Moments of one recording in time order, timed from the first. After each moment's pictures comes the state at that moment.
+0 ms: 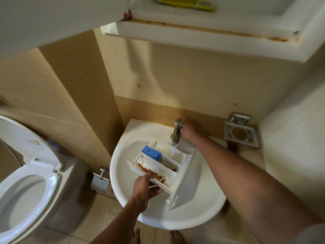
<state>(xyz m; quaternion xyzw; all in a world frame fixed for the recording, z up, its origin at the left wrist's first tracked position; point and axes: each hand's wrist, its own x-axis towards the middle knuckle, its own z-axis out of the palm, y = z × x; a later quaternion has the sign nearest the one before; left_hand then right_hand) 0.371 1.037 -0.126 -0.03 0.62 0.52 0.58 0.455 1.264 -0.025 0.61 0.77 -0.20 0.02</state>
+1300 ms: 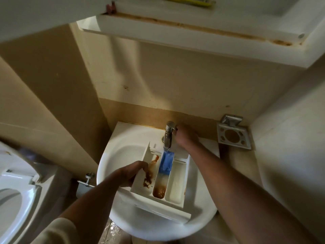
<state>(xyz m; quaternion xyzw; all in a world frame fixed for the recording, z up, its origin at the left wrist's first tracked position) 0.291 1.115 -0.135 0.24 0.60 0.22 0.73 0.456 1.265 -0.034 0.62 0.76 -0.20 0.01</state>
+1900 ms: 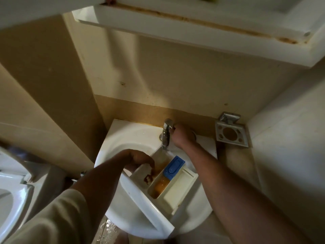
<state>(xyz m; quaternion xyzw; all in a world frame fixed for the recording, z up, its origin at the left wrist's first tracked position) 0.288 1.175 -0.119 0.30 0.55 0.00 0.78 0.453 1.252 -0.029 0.63 0.73 -0.26 0.00</state>
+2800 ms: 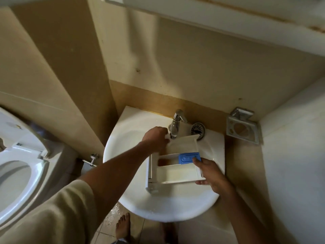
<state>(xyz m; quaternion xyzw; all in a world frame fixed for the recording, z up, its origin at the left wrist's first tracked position) 0.331 1.177 -0.101 0.60 0.75 0.11 0.26 0.576 1.167 -0.095 0.65 0.43 -0.61 -0.10</state>
